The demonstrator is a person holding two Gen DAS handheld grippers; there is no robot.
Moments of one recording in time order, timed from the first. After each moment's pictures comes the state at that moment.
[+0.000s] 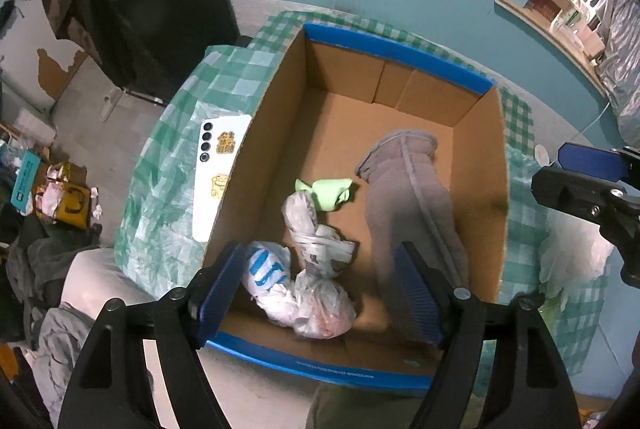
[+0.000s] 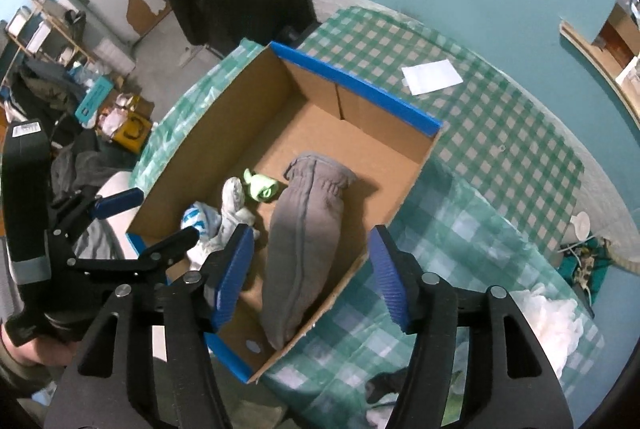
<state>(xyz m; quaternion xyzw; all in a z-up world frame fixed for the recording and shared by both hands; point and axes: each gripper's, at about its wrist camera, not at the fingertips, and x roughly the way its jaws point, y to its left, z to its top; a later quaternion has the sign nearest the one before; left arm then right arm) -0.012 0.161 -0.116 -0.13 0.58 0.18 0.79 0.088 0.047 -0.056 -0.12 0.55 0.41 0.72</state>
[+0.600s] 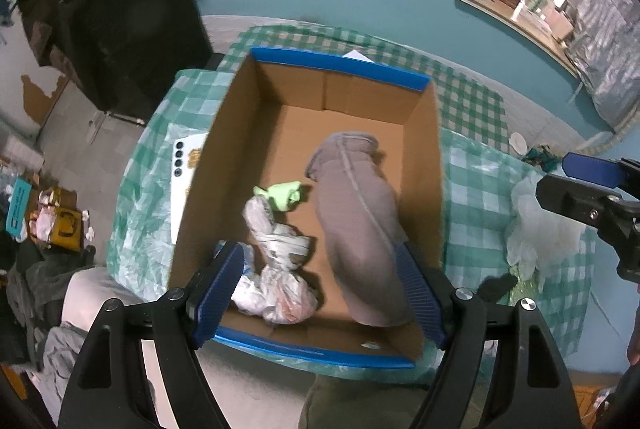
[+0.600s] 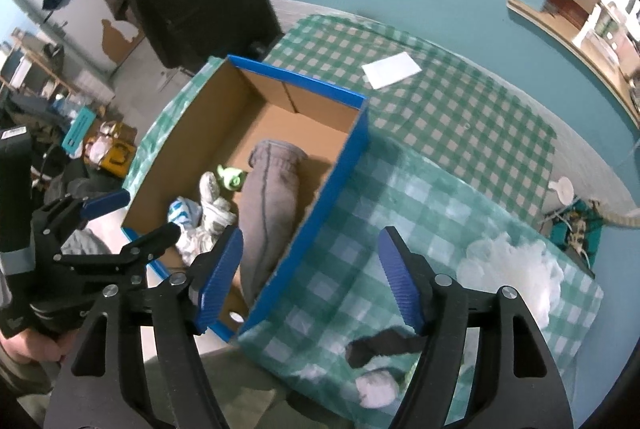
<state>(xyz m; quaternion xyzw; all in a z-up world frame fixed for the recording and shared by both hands) -0.009 0.116 -0.089 -0.10 0.57 0.13 0.80 0.084 -0.021 -0.040 -0.08 0.56 0.35 0.75</state>
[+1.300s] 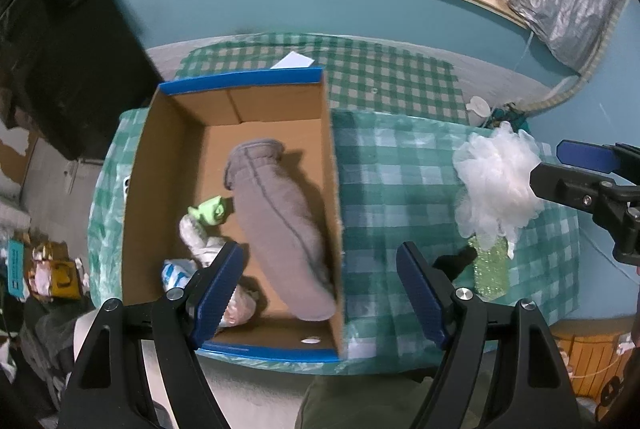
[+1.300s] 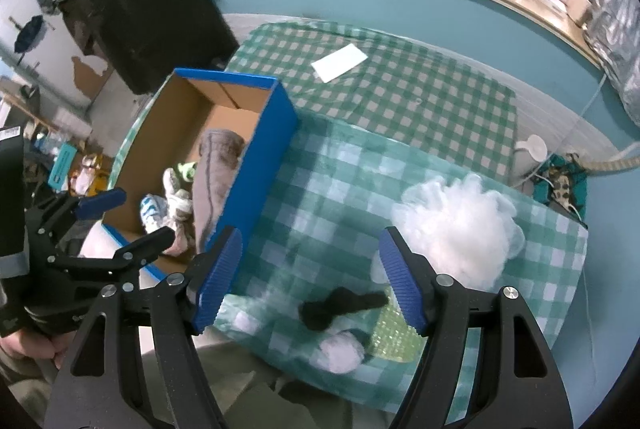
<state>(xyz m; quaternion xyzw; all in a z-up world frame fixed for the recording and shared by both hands) 0.011 0.033 -0.074 -0.04 0.58 0.05 0.81 0.078 -0.116 -0.035 -0.04 0.56 0.29 0.77</state>
